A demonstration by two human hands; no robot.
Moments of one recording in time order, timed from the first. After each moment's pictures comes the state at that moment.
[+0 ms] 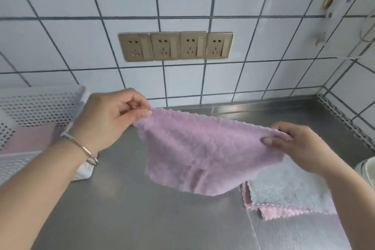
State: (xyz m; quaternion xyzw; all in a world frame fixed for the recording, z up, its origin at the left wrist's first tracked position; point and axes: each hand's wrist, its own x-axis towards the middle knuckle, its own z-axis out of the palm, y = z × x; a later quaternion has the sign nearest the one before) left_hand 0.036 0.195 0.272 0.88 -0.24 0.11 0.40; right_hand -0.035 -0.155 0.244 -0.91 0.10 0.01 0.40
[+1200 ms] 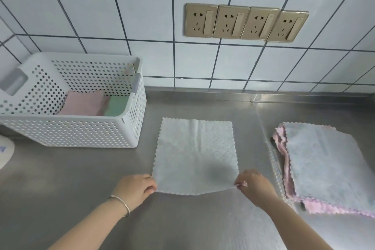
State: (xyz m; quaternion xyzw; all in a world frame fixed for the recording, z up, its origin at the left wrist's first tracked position) left_hand -0.043 0.356 0.024 0.96 -0.21 -0.15 0.08; right_hand -0.036 -0.005 0.043 -0.97 -0.02 0.20 0.14
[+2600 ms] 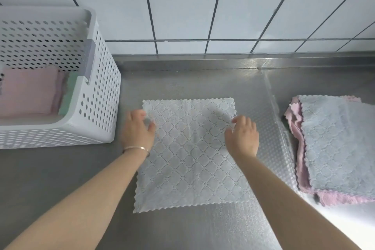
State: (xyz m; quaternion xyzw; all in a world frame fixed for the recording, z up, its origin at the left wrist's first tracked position) left_hand 0.099 0.289 -0.015 0.96 0.16 0.00 0.22; right_hand 0.075 0.037 -0.014 -0.97 0.19 0.03 0.14
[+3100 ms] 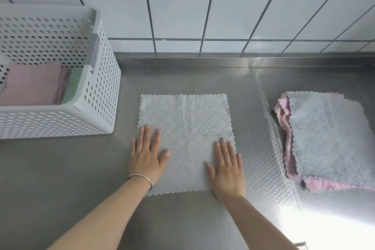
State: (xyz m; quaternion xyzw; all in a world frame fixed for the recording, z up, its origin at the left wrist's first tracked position) left_hand 0.007 0.282 -0.065 0.99 -0.04 -0.07 0.07; right_hand -0.046 0.053 -0.052 -0.99 0.05 0.07 0.06
